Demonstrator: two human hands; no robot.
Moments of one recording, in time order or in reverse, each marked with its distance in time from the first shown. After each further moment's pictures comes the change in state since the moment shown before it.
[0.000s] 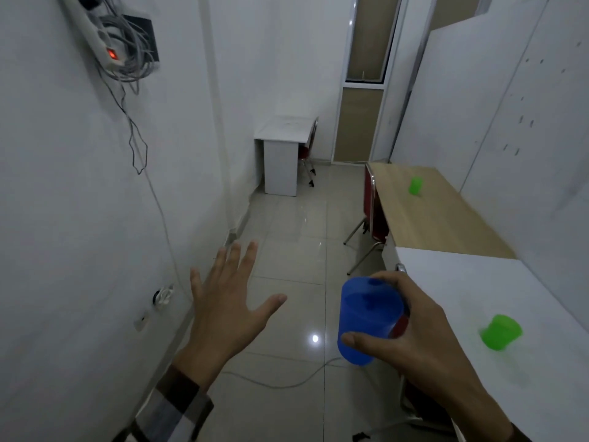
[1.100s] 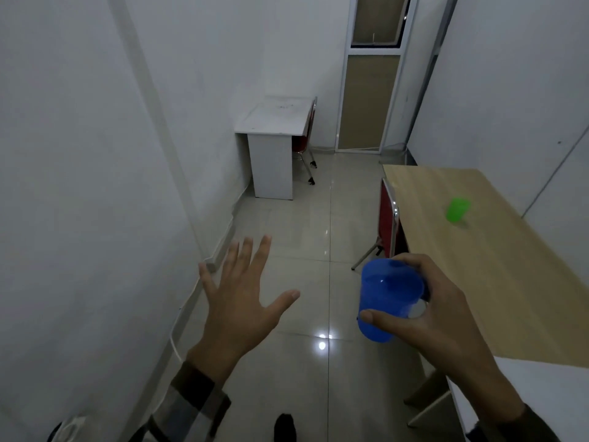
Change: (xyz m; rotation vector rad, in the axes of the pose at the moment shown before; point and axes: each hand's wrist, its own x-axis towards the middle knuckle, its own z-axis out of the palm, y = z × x) left_hand 0.568 0.031 0.225 0.061 -0.122 -0.013; right_hand 0.568 0.254 -0.033 0.016 0.065 0.007
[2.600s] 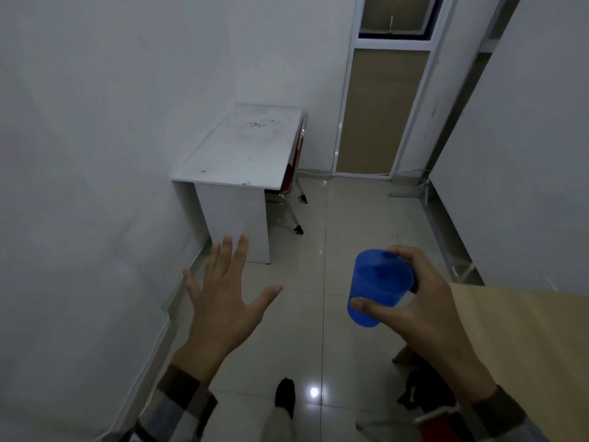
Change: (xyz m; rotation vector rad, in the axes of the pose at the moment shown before) left_hand 0.969 -0.001 0.224 -0.136 -0.021 -0.094; right_hand 0.938 0.379 0.077 0.037 0.009 0.035
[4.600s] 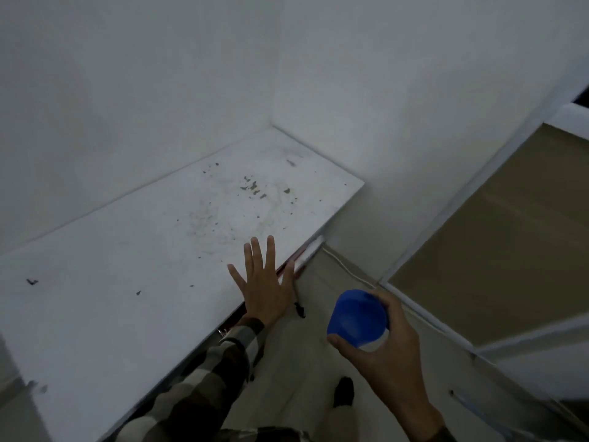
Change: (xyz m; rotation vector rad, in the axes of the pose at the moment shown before) left_hand 1.240 0.091 0.432 -0.068 0.294 -0.611; right_hand 1.216 0.507 0.102 0.096 -0.463 -0.108
